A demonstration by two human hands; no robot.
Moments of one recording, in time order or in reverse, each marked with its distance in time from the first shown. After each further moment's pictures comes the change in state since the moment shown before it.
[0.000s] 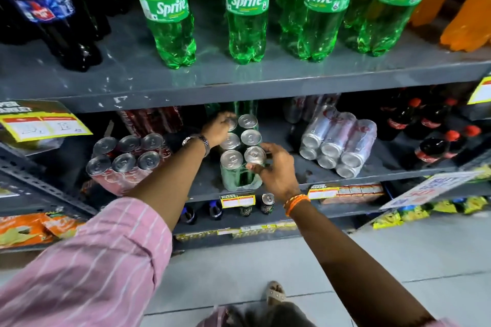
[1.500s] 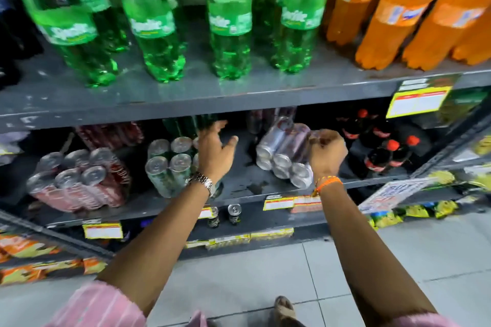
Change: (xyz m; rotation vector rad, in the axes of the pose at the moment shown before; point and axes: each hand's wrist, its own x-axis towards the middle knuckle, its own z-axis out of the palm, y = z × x) left_hand -0.066 0.092 0.114 0.025 0.414 0.217; right_hand 0.068 0.094 -0.195 0.026 0.581 0.264
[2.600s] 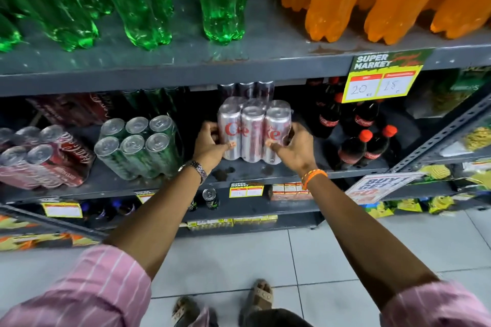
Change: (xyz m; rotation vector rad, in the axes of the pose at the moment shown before) left_hand -0.007 -0.022 0.118 -0.244 -0.143 -0.356; right_hand 0.047 0.069 -0.003 -0.091 -0.489 -0.196
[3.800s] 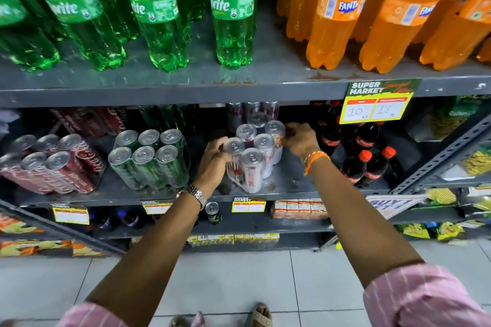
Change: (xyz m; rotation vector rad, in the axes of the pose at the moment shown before) left_hand -0.047 0.035 -0.014 -0.099 -0.031 0.070; right_hand 0.055 -0.035 -0.016 -0.095 -0.168 0.099
